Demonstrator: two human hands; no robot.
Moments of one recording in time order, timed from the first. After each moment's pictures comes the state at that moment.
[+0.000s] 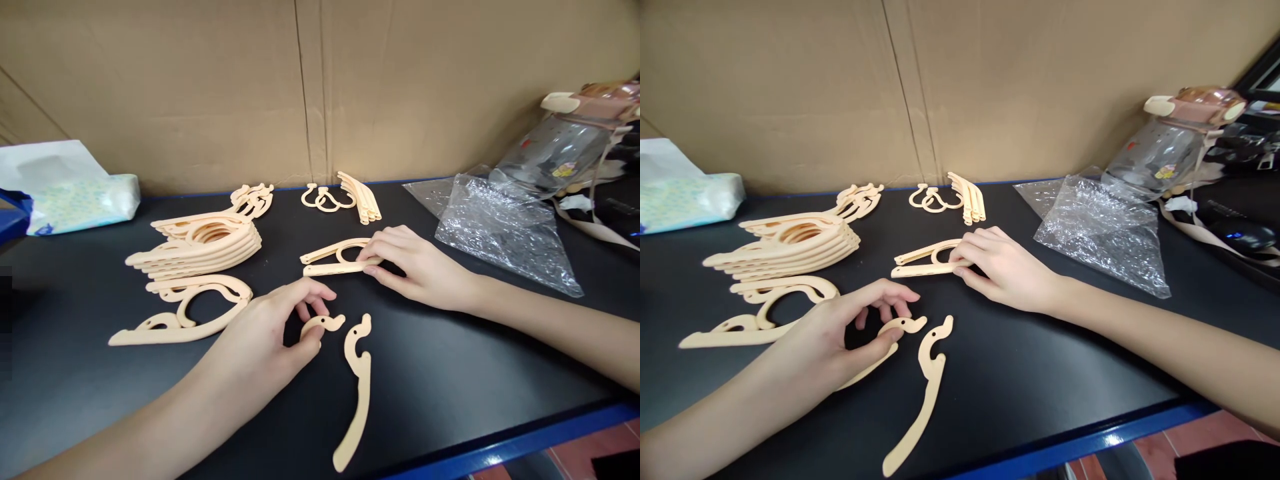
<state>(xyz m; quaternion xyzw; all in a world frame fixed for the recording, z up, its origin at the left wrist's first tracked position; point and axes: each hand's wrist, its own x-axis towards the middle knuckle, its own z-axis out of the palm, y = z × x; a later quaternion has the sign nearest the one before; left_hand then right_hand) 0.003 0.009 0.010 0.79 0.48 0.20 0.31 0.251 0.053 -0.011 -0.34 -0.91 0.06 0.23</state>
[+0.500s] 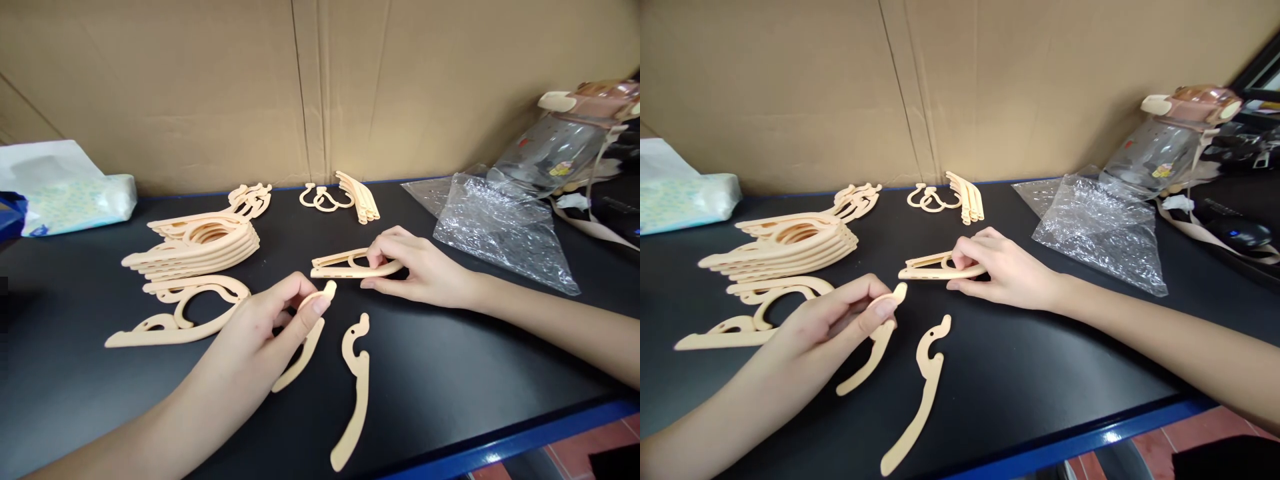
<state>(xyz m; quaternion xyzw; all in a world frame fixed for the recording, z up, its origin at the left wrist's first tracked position) 0.005 0.006 0.017 0.73 0.50 0.23 0.40 0.255 0.051 -0.011 -0.33 -0.90 0.11 0.27</state>
